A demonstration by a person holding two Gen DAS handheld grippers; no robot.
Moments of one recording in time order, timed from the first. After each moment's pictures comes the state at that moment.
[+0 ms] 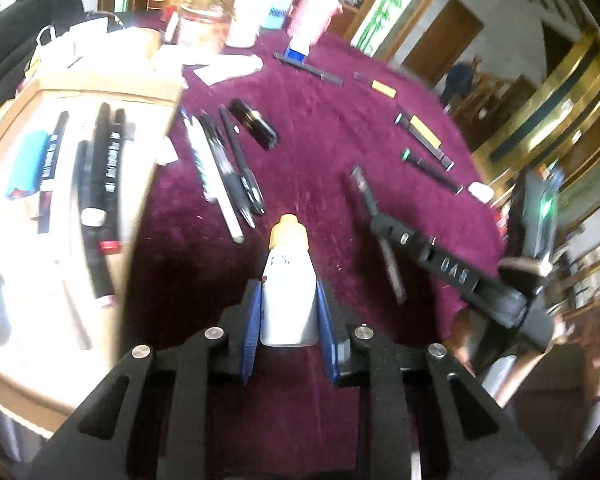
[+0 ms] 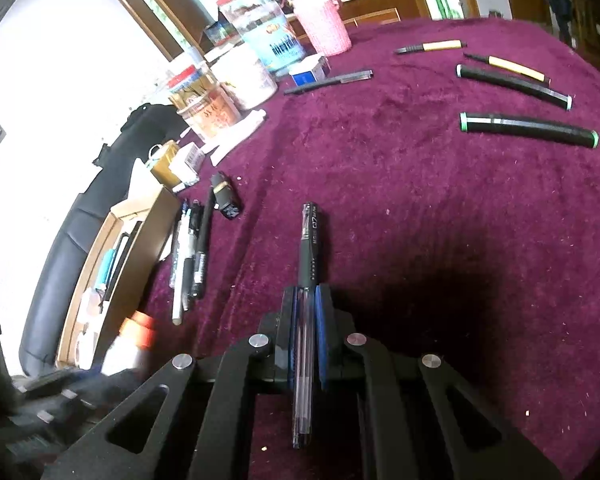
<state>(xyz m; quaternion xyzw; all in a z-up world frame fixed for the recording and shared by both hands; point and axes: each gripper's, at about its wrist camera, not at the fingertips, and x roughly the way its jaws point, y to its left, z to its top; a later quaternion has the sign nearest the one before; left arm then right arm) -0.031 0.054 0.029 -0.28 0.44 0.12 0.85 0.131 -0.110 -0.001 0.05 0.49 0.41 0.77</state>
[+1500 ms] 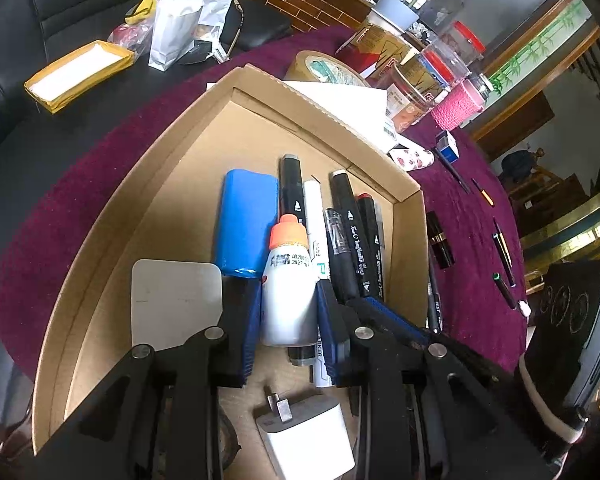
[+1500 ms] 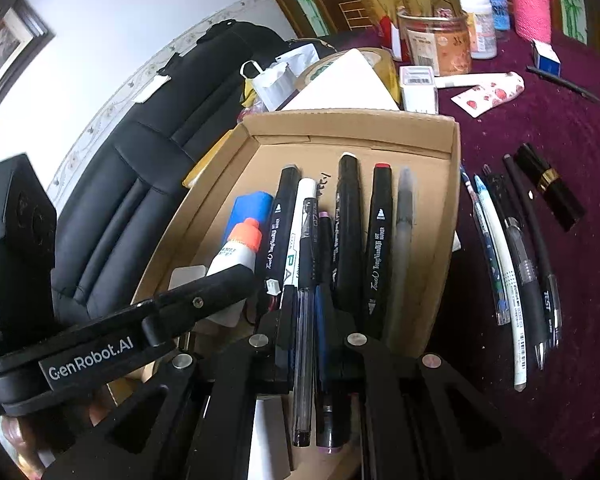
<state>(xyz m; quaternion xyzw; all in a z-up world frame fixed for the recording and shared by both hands) -0.090 0.237 0.000 -0.38 0.40 0.24 0.80 0.007 0.129 0.002 -0.07 0.50 0.51 0.70</state>
